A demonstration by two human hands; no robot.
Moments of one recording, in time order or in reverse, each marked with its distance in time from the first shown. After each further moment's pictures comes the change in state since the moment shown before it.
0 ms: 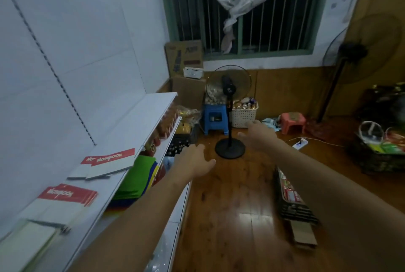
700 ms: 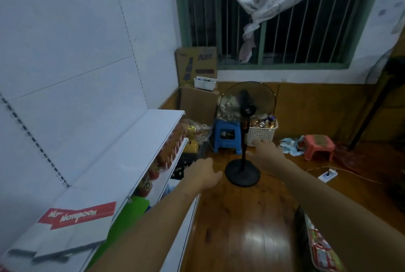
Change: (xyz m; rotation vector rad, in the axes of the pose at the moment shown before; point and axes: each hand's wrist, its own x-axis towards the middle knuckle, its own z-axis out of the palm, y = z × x) left_hand 0.304 -0.048 0.004 -0.090 -0.081 -0.096; right_hand 0.306 -0.009 0.038 -0.039 -0.081 -0.038
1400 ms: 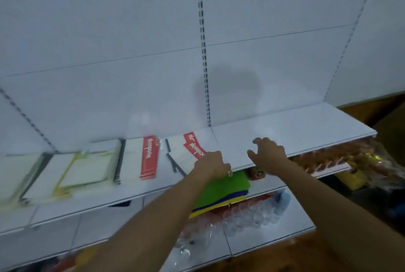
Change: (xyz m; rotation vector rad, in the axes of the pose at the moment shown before) left_hand -0.036 -0.183 -0.026 -0.281 0.260 -1.016; right_hand 0.109 -0.306 0.110 -0.096 -0.286 -1.079
